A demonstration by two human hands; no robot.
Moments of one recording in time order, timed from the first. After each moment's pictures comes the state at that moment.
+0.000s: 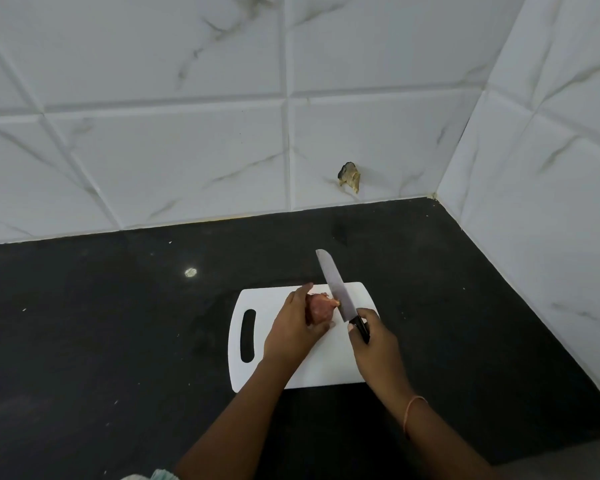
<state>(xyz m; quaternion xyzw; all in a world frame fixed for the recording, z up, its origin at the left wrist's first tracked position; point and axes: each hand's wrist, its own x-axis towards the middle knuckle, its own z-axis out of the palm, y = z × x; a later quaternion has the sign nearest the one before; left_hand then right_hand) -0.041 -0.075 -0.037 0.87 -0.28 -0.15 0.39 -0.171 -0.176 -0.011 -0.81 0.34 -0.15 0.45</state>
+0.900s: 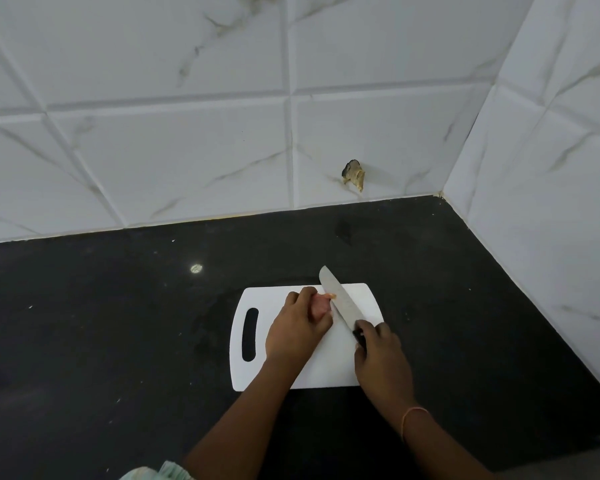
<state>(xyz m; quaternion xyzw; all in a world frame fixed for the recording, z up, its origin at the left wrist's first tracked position) -0.045 -0.078 -0.036 0.90 -0.27 -0.09 0.34 -0.178 -0.182 -0.036 -0.92 0.34 -0.06 0.21</state>
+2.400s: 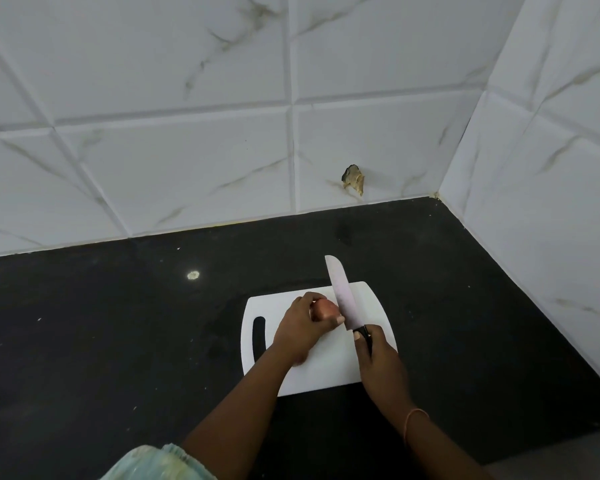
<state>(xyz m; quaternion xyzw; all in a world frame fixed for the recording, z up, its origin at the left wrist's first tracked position) -0.024 -0.070 -0.030 0.83 -0.26 -0.25 0.44 -0.176 -0.160 -0.040 -0.83 0.36 -0.15 0.40</state>
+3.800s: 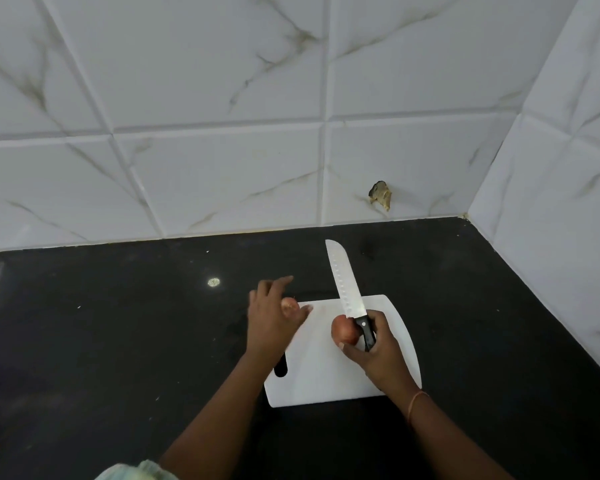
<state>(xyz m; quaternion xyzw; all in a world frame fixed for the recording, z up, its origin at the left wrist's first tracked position) 0.005 -0.011 -0.006 0.90 -0.22 -0.02 0.37 -0.138 -0.168 -0.033 -0.77 0.24 -0.15 0.57</state>
